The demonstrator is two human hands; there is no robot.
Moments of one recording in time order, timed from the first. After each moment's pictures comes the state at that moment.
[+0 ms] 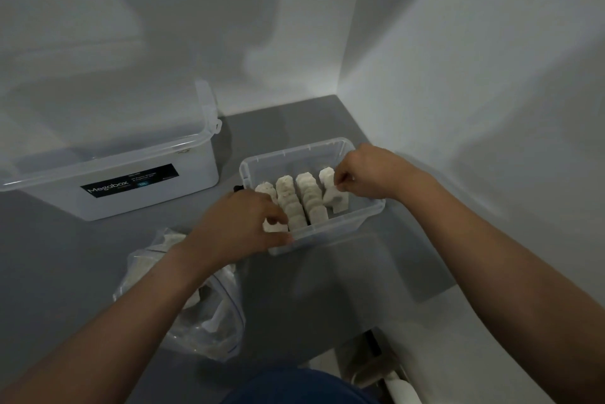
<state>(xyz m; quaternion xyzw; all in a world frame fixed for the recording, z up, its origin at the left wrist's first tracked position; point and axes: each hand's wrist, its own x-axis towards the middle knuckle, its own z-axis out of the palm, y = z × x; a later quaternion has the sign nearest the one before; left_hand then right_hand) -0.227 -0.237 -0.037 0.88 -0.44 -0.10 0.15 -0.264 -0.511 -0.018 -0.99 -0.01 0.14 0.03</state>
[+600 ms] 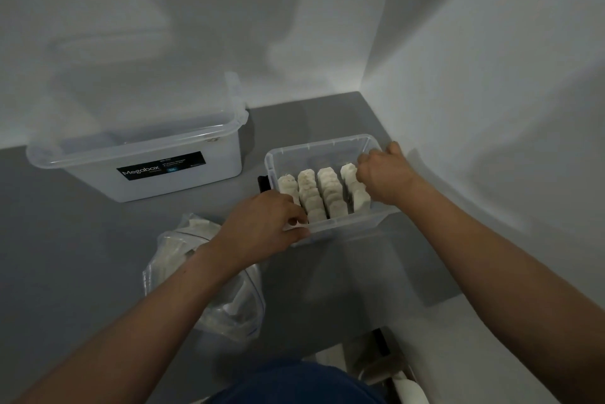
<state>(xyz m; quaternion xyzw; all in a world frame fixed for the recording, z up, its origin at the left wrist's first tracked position) -0.241 -0.227 -0.049 0.88 -0.43 -0.09 0.17 -0.252 -0.500 -0.059 -0.96 -0.03 0.13 -0.25</state>
